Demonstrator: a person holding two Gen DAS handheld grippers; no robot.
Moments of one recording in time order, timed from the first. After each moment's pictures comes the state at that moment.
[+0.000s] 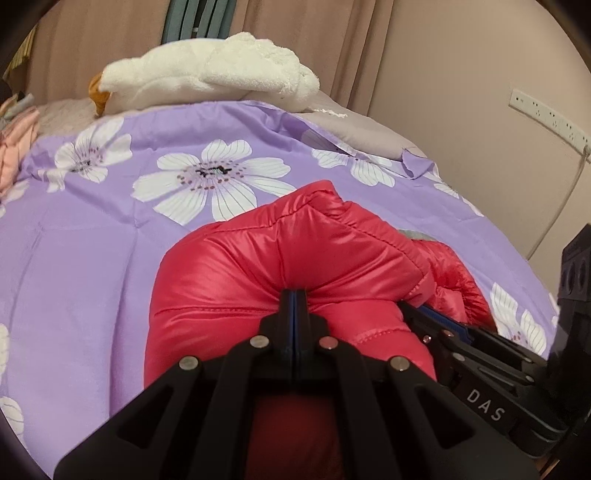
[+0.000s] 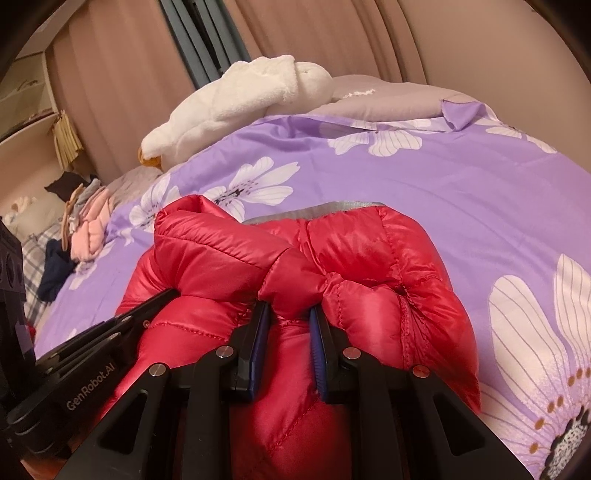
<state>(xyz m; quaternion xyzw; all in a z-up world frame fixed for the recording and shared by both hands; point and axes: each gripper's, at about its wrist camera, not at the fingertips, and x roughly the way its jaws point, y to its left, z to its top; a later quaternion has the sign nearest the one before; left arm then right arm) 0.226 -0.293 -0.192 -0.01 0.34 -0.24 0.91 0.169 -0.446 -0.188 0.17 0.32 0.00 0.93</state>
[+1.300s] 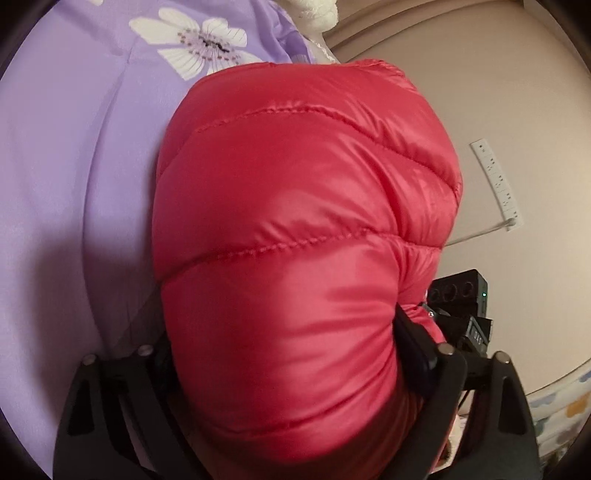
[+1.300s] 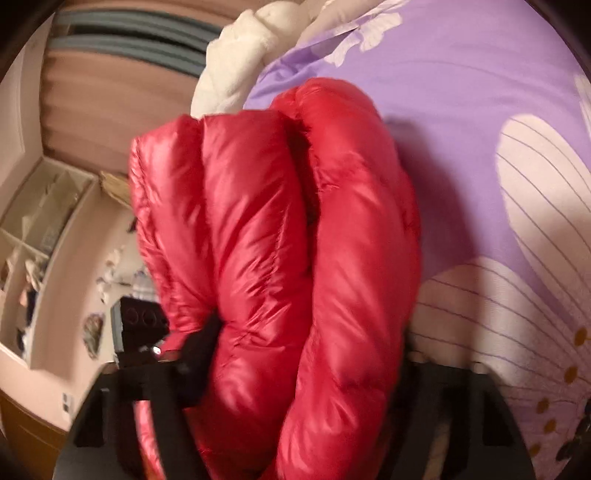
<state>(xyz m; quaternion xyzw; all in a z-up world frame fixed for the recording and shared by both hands) 0.229 -0.243 -0.223 -0.23 0.52 -0.39 0.72 0.147 -0.505 -0.224 0.44 0.39 0.19 0.79</state>
